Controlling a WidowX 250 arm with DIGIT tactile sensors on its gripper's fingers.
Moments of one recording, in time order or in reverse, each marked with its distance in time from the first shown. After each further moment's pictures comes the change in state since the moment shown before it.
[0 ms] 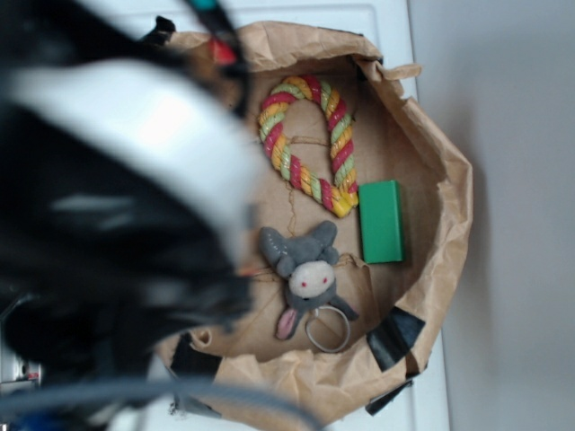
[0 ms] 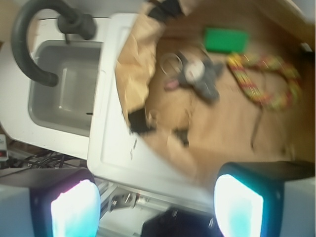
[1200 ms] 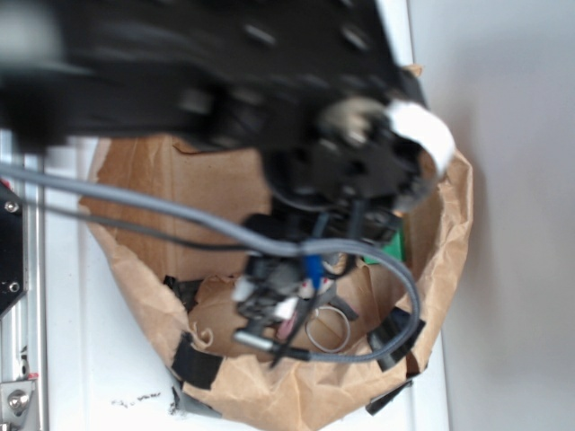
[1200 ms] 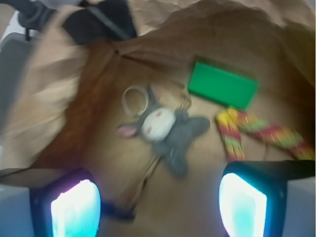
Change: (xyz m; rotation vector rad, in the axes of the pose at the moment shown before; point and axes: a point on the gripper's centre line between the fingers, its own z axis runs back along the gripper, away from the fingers) arm 0.056 0.059 -0.091 0.027 -0.043 -0.194
